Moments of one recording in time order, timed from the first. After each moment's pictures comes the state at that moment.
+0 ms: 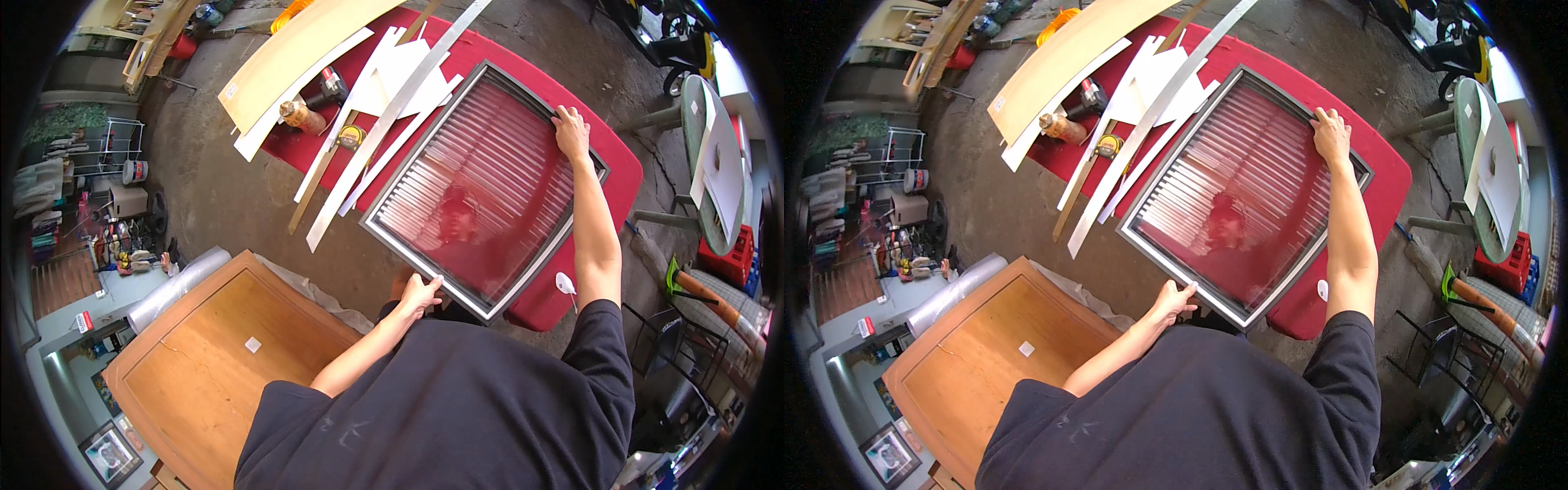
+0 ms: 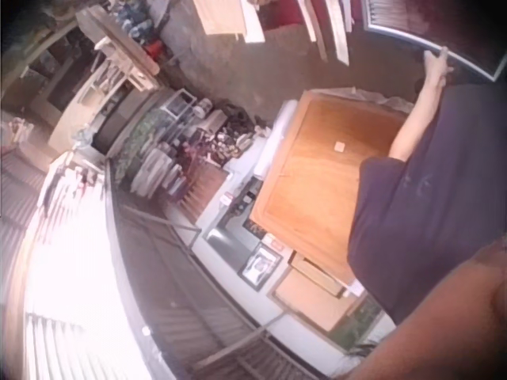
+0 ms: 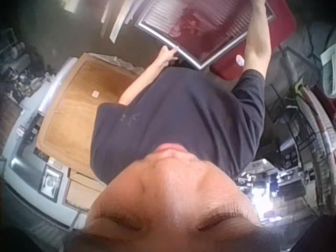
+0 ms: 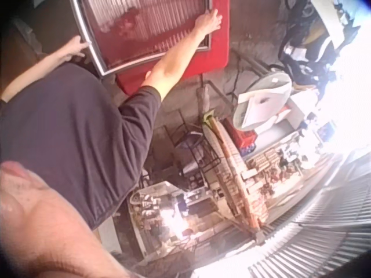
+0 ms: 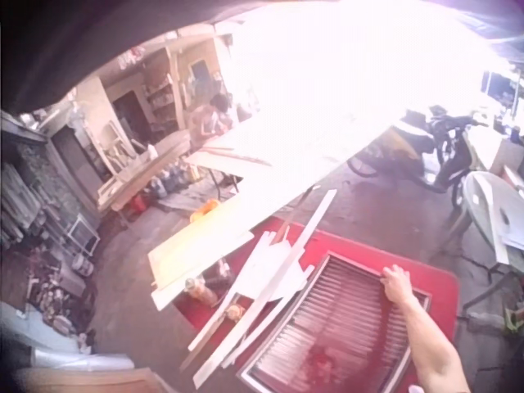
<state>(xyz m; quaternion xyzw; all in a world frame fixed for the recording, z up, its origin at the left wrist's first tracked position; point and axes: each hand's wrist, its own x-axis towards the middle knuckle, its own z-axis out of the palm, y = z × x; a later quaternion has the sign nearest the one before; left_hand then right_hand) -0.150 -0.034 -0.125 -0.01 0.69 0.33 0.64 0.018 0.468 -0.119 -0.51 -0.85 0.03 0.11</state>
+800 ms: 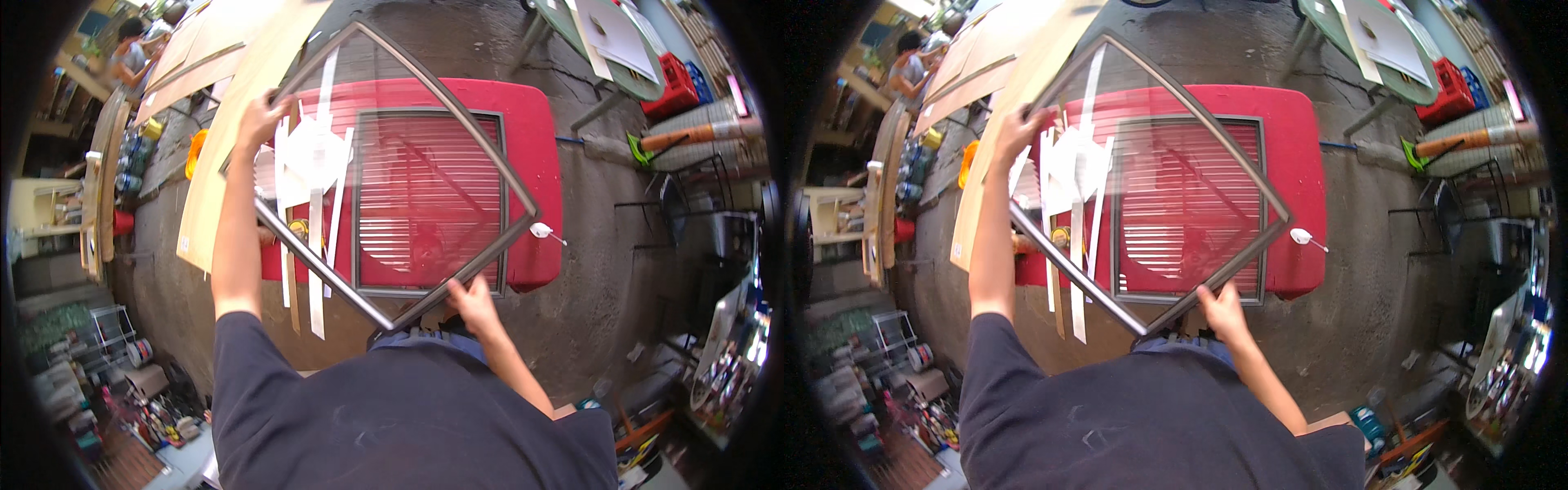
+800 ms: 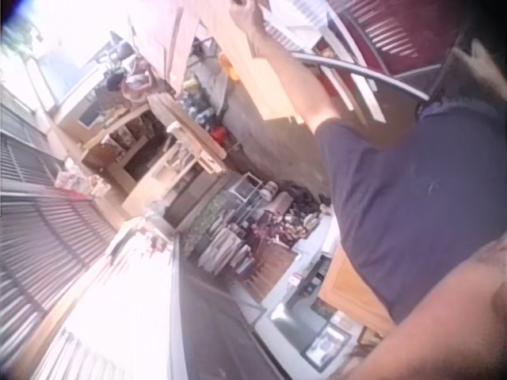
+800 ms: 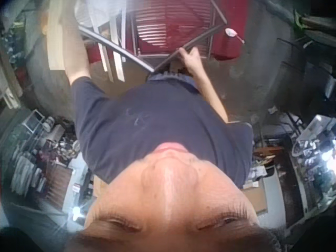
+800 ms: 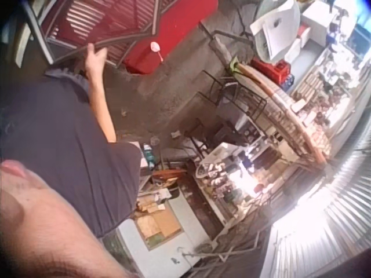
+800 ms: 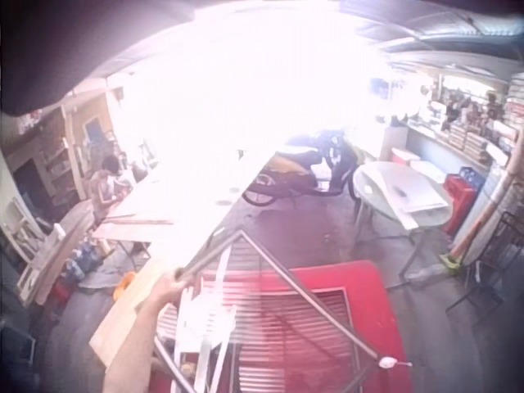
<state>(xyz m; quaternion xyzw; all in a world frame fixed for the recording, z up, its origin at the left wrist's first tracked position) -0.438 0.432 0.082 0.71 0.65 0.22 0.13 -0.043 0.043 0.005 -0.63 -0.20 0.64 0.39</state>
